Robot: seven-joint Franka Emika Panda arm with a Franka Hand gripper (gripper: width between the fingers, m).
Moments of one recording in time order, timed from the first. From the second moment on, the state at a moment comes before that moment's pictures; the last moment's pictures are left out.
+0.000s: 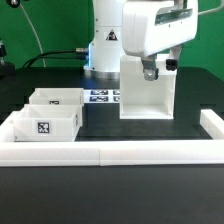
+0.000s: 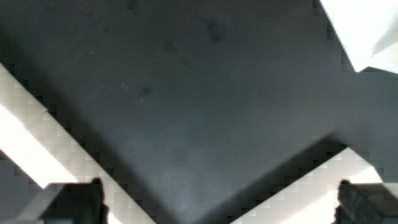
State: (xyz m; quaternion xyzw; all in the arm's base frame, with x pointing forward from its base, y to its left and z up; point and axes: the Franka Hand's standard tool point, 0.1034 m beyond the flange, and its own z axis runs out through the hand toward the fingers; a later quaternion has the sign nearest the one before) arm 0.561 0.053 0.112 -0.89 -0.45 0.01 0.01
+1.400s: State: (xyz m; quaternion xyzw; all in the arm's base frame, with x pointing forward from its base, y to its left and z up) arm 0.483 0.063 0.136 -0.96 -0.27 0.03 0.00
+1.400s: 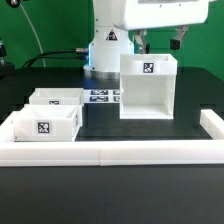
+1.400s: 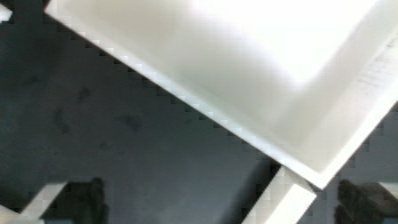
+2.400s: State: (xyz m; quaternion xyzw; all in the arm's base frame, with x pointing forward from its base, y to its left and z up) arm 0.434 0.096 0.121 -1.00 -0.04 0.02 0.01
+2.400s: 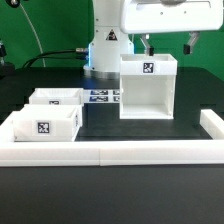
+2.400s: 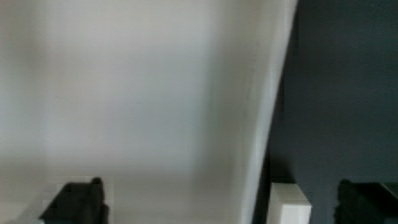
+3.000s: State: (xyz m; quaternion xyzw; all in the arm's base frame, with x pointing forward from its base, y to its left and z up) arm 0.415 0.101 0.097 -1.00 0.00 0.04 0.01
